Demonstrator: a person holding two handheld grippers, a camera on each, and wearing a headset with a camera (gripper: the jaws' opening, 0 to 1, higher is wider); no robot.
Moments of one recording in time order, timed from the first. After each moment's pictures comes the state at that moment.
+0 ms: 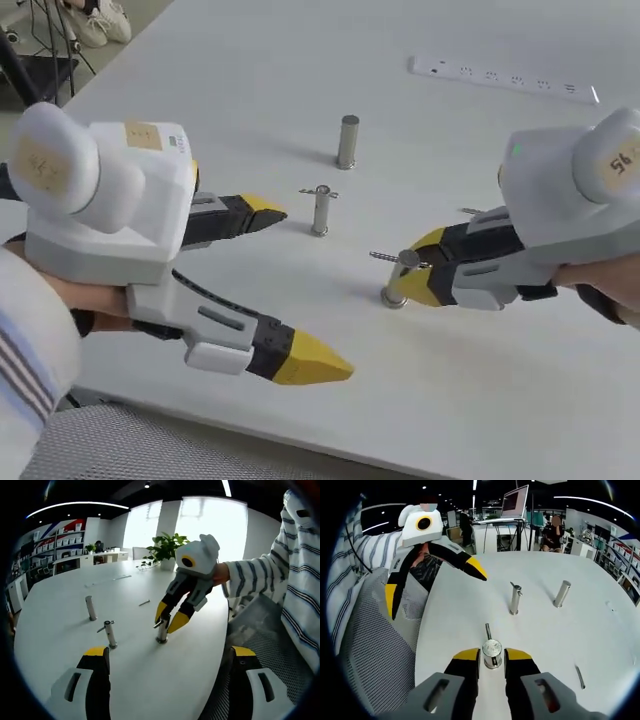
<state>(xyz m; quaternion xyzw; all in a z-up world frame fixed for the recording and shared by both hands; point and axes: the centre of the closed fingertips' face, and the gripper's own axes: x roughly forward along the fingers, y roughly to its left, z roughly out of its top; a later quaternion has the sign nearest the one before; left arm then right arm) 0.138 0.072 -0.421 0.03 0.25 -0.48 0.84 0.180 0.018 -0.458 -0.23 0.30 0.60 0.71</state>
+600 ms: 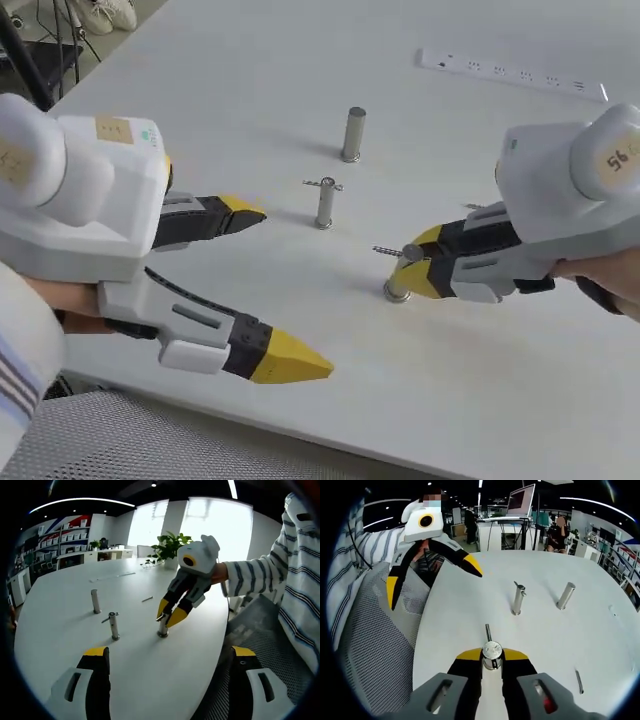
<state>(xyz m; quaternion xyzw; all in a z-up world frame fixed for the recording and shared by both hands) 0.128 0.083 -0.422 0.02 0.26 -0.47 0.84 0.180 0.019 -0.460 -0.25 0.30 0.61 0.69</state>
